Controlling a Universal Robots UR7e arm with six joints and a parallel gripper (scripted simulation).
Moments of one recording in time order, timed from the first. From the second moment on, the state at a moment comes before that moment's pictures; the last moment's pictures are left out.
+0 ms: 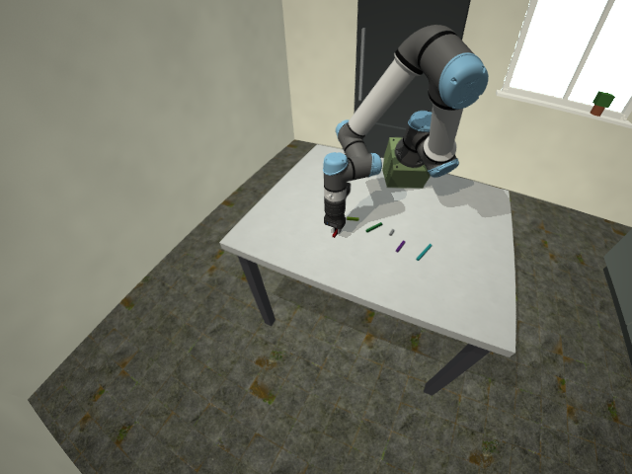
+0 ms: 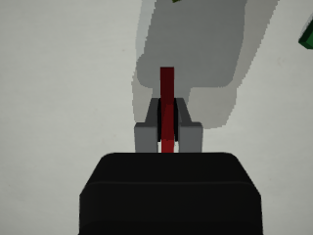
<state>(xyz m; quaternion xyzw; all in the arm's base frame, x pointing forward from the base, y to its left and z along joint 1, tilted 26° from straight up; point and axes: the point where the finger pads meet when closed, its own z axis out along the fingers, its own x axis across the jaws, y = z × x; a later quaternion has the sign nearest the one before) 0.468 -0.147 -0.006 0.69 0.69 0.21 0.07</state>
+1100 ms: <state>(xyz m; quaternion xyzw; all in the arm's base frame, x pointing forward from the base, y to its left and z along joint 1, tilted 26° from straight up) 0.432 -0.165 0.080 0.69 0.69 0.21 0.07</state>
